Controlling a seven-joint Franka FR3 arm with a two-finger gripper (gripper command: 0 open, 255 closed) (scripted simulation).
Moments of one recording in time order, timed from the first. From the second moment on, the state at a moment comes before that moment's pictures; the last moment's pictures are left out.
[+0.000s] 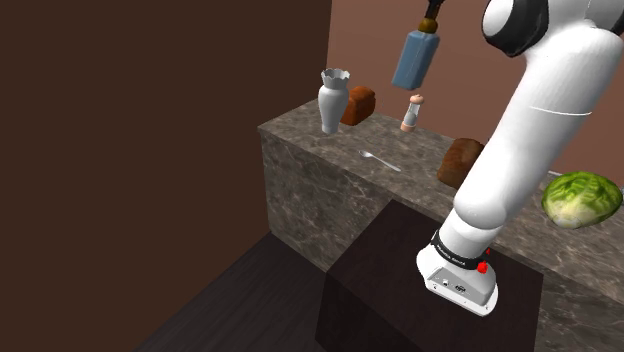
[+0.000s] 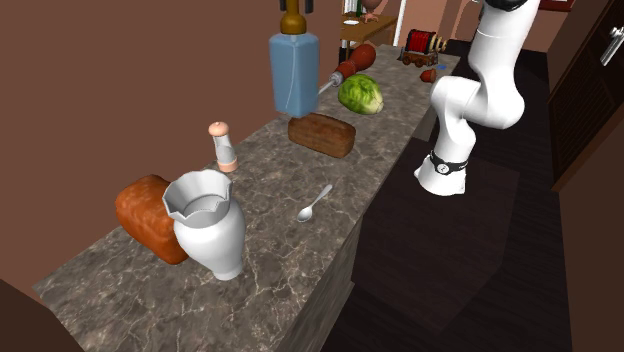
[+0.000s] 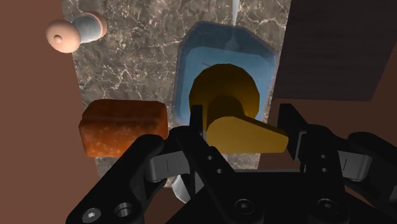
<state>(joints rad) -0.17 0.07 -0.66 -1.15 0.11 1.23 -0.92</state>
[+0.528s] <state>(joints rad) -0.16 -0.27 -0.61 -1.45 -0.10 1.26 -0.91</state>
